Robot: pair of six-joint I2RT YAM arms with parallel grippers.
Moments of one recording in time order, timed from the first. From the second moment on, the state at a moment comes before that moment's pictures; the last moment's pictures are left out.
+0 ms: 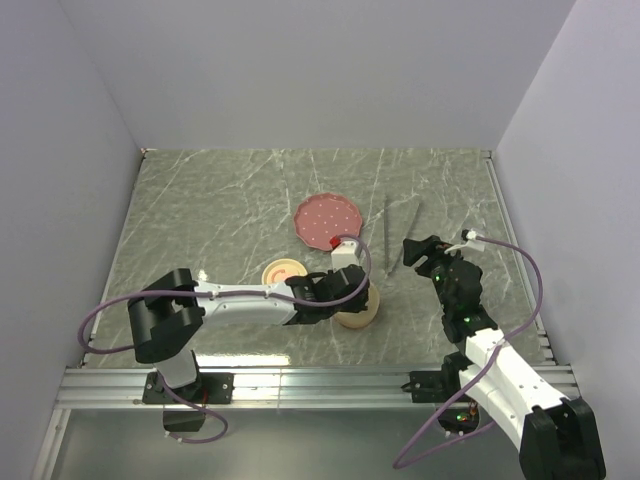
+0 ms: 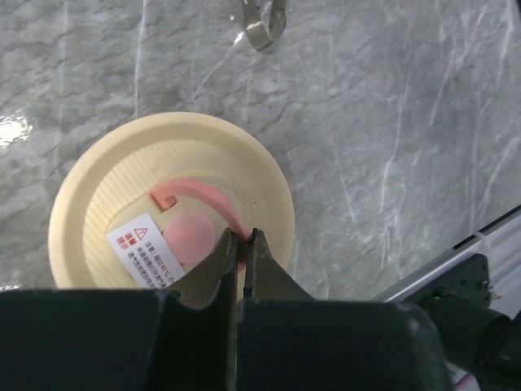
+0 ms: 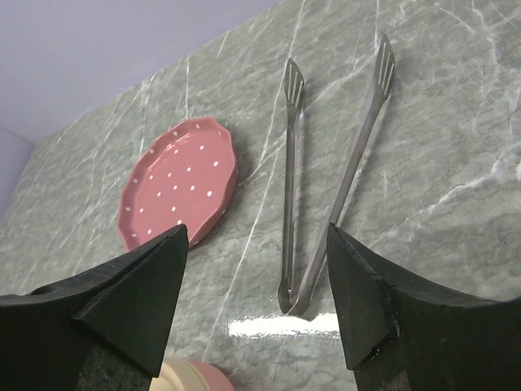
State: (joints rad) left arm -1.20 1.68 1.06 -0.12 -0.38 -0.96; right arm 0.24 0.75 0.20 0.41 0.13 0.57
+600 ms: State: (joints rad) left arm -1.07 1.66 0.97 0.03 -0.33 -0.96; right arm 0.24 0.78 0.20 0.41 0.12 0.57
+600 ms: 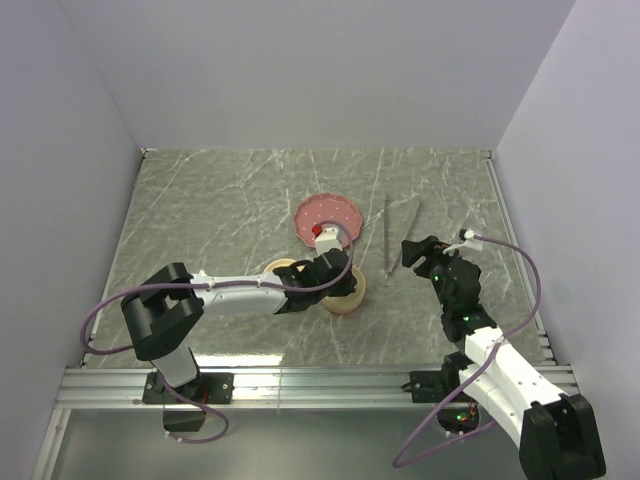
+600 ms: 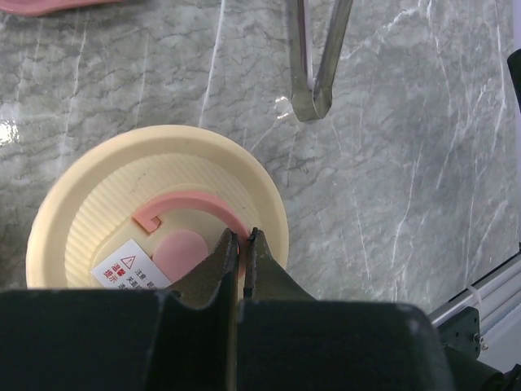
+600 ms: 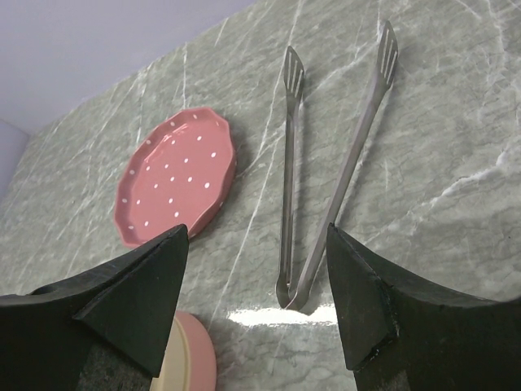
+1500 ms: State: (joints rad) left arm -1.10 1.63 0.98 -0.03 -0.40 -0.79; right arm 0.24 0.80 0.20 0.43 0.10 0.56
